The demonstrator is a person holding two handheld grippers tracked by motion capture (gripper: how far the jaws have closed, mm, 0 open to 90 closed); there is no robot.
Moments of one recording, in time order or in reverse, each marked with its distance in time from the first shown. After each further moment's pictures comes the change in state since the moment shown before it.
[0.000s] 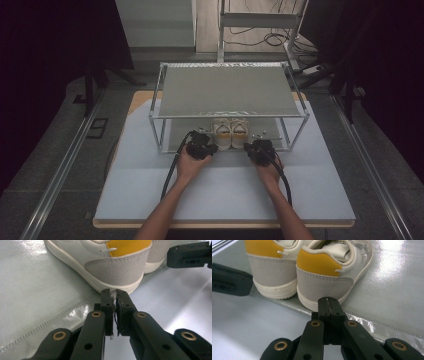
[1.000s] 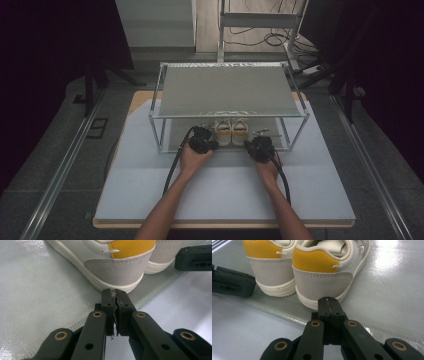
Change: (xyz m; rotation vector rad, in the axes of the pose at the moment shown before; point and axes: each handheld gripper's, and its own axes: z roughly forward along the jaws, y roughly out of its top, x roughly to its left) left arm 0.007 0.011 0.019 0.027 0.024 -0.072; right arm -0.008 0.003 0.014 0.010 -0.018 0.048
